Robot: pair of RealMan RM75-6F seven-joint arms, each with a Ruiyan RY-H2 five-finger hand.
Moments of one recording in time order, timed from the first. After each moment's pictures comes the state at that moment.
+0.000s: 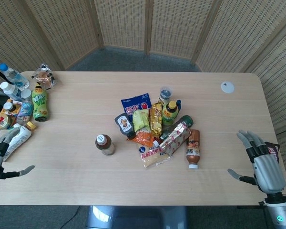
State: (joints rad) left arm -0.12 -1.10 -0.02 -1.57 1.58 1.44 -0.61; right arm 0.12 -1.06 0.05 -1.72 -1.69 1.58 0.17
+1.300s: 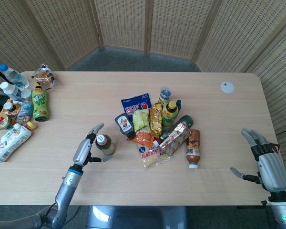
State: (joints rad) left arm -0.43 -1.87 -0.15 -1.19 1.47 1.22 -0.51; right arm 0.12 -1.04 0.06 -1.71 -1.66 1.58 0.25
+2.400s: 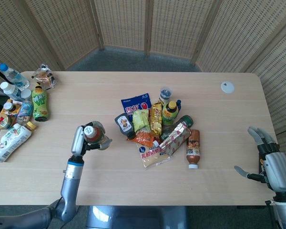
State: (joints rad) left arm -0.47 -1.87 -0.29 -1.32 1.47 1.42 -0.49; right arm 0.11 -1.02 0.07 -1.72 -1.65 1.59 0.29
